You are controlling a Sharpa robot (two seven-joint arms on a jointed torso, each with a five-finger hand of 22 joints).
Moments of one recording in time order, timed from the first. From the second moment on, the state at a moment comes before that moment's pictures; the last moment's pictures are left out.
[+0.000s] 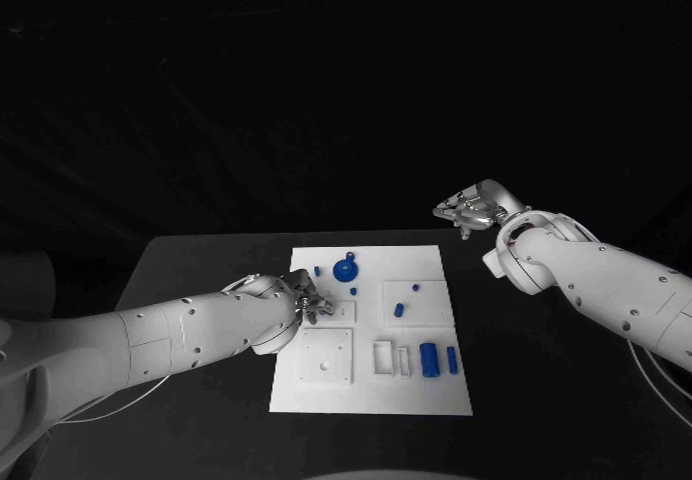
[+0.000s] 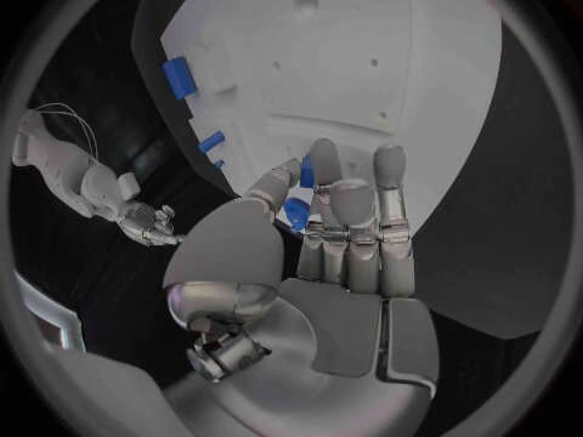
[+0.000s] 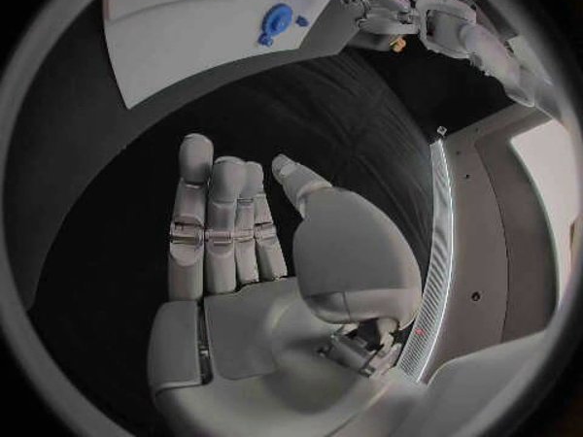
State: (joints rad) left arm 1.15 -0.54 -0.24 1.21 -0.99 -0.35 -0.48; left_hand 1.05 0.02 0.31 -0.17 0.38 1.27 0.05 0.06 0.40 1.47 -0.07 0.51 0.21 1.42 -0.12 1.17 0.51 0.02 1.27 -0.15 0.44 1.27; right arm 1.06 -0.67 0.23 1.14 -1.12 -0.41 -0.07; right_hand 1.19 -0.07 0.32 -0.01 0.20 1.14 0.08 0.07 0.07 1.17 -0.01 0.81 0.78 1.35 -0.07 0.82 0.85 0.08 1.46 -0.09 0.13 1.31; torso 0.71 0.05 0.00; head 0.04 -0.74
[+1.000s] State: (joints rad) left arm 1.15 -0.52 -0.24 1.18 -0.99 -0.34 -0.48; left_hand 1.05 0.02 0.30 -0.17 0.38 1.27 0.05 0.07 0.40 1.47 -0.07 0.52 0.21 1.42 -0.12 1.19 0.51 0.02 1.28 -0.15 0.42 1.31; right arm 1.06 -0.66 0.23 1.13 -1.12 -0.39 -0.08; right_hand 1.18 -0.07 0.32 -0.01 0.21 1.14 0.08 0.07 0.07 1.17 -0.01 0.81 0.78 1.35 -0.07 0.82 0.85 0.08 1.46 -0.09 0.13 1.31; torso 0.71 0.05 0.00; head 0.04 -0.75
